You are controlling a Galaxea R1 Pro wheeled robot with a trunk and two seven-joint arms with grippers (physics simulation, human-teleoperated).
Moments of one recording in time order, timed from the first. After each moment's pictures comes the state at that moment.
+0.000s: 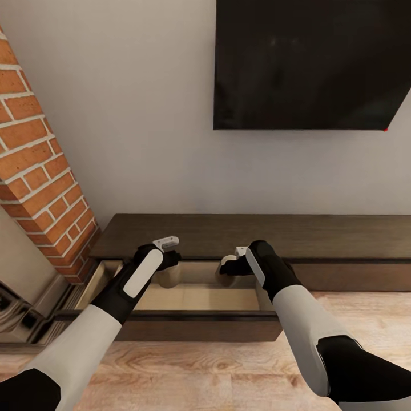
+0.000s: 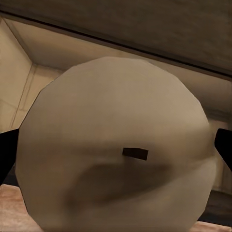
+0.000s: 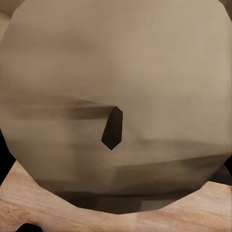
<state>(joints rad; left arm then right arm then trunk) -0.87 -0.01 -0.45 -1.06 1.01 0.71 0.84 -1.00 0.15 0.05 -0.65 -0.05 0.99 0.07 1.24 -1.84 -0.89</state>
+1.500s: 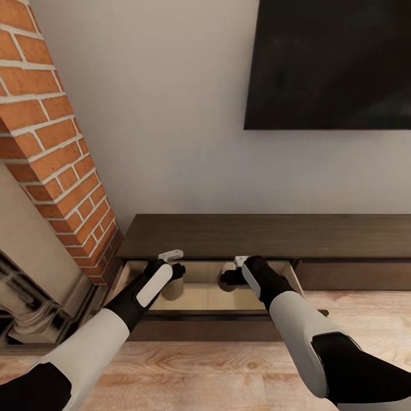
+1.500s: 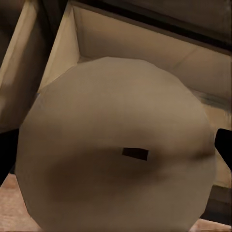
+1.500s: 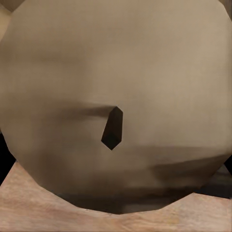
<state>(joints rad) -0.87 -0.04 -0.54 -0.85 1.01 0.53 0.77 -1.00 0.16 0.06 -0.44 -0.05 0.72 0.00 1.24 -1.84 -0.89</state>
